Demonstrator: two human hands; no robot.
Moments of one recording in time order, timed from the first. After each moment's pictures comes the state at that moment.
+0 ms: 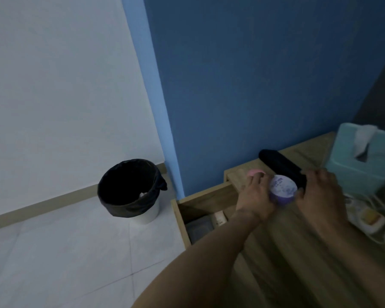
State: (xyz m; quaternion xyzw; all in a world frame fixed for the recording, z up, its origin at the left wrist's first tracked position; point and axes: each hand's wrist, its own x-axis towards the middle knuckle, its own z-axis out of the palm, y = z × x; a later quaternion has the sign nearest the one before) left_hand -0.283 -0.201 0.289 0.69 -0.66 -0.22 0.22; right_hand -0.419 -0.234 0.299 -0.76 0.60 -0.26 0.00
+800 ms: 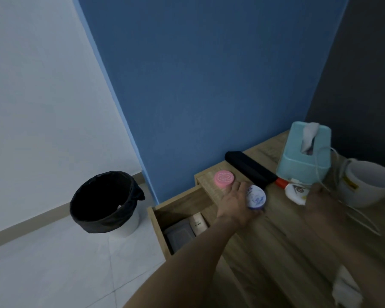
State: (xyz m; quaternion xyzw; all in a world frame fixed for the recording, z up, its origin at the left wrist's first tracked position) left_hand -0.318 -0.198 0.284 0.68 -0.66 -0.24 0.22; right_hand -0.509 -0.243 0.287 -0.65 0.75 -0.05 0.08
